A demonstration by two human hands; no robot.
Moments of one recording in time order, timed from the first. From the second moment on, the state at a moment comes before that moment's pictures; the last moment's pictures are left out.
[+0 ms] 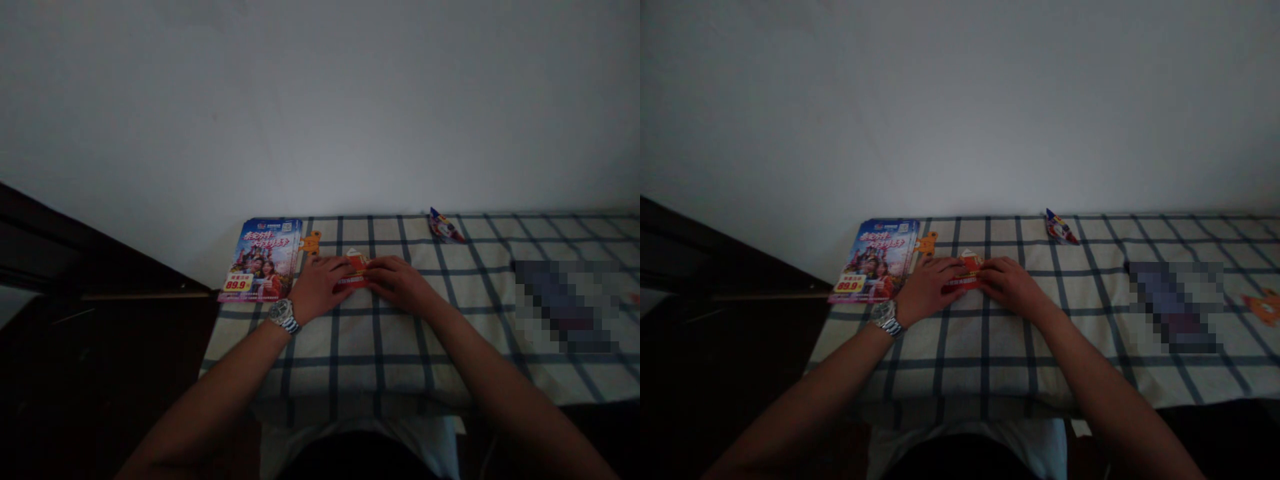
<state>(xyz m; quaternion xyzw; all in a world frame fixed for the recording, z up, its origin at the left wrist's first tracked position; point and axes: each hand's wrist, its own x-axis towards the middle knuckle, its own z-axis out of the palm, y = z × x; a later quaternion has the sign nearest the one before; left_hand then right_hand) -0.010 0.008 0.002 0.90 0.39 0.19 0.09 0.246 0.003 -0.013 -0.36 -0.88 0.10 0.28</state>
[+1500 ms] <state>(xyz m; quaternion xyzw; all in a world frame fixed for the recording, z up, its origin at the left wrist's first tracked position) -0.004 0.012 0.001 0.89 0.39 0.21 0.08 0.242 0.002 -0.007 -0.43 -0.85 0.13 0.29</state>
